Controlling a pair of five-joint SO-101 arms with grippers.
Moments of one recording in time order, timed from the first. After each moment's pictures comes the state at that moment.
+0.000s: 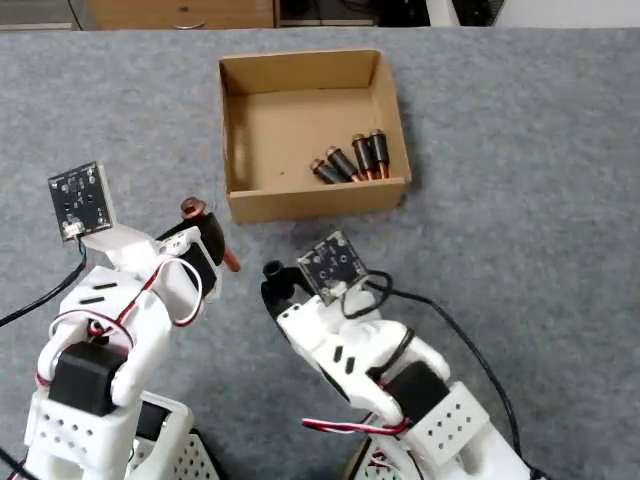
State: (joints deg) left arm 12.9 -72.4 46.8 62.4 22.5; right arm -42.7 -83.0 83.0 40.4 -10.0
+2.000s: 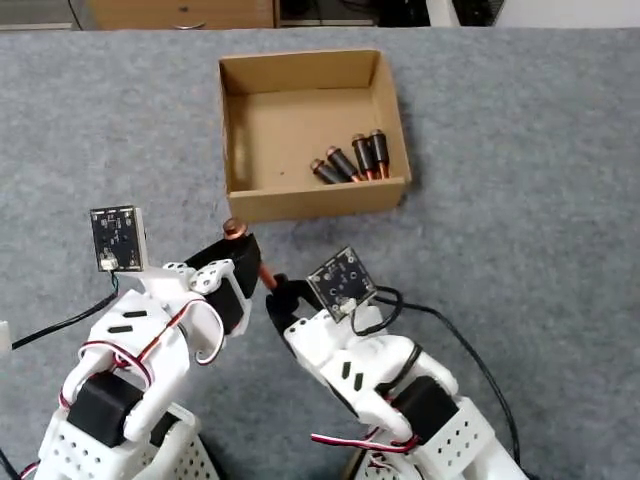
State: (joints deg) left arm 23.4 -86.8 61.5 53.8 22.9; right arm -44.5 -94.5 86.6 48.7 -10.9
